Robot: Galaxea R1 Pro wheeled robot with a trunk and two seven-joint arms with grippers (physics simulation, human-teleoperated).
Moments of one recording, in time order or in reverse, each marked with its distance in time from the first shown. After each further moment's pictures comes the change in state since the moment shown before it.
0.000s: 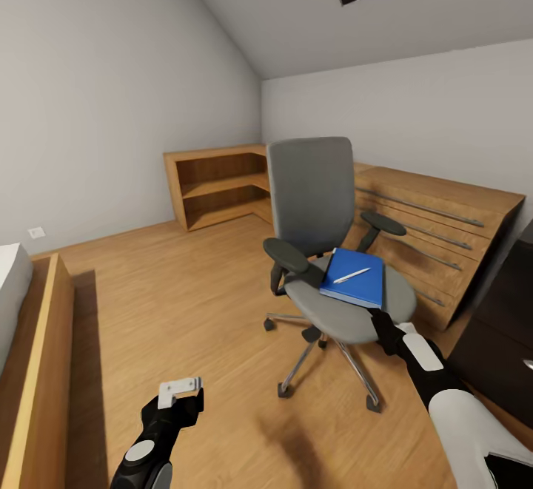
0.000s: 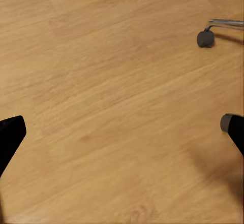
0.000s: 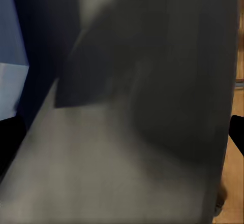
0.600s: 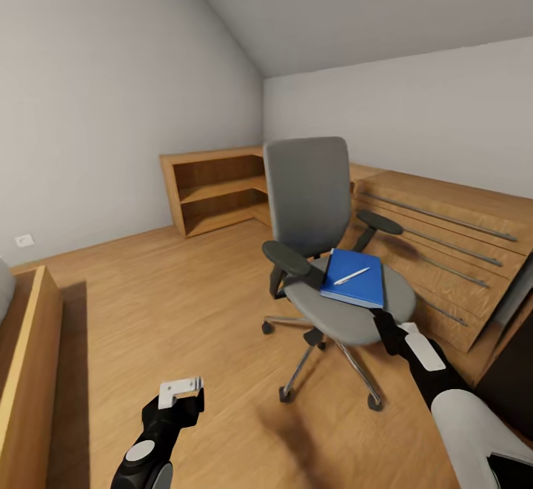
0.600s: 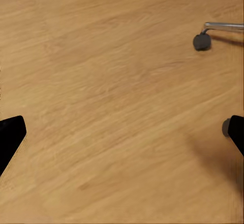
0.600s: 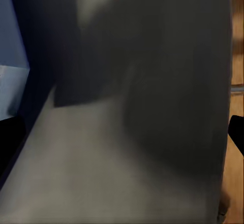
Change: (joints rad) left arm 0.000 0.000 -0.002 0.000 0.001 0.001 0.000; right arm 0.000 -0.010 0.001 0.000 0.009 -0.001 0.000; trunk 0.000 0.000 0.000
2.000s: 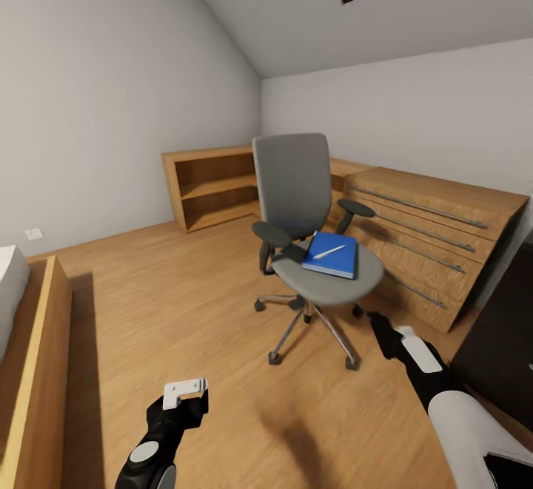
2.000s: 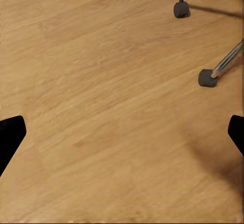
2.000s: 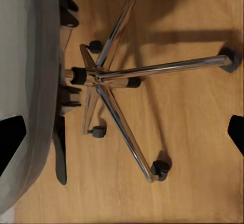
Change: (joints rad) left arm 0.000 0.000 -0.025 0.002 0.001 0.002 0.000; right arm 0.001 0.010 0.004 0.026 -0.009 -0.003 0.002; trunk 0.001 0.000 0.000
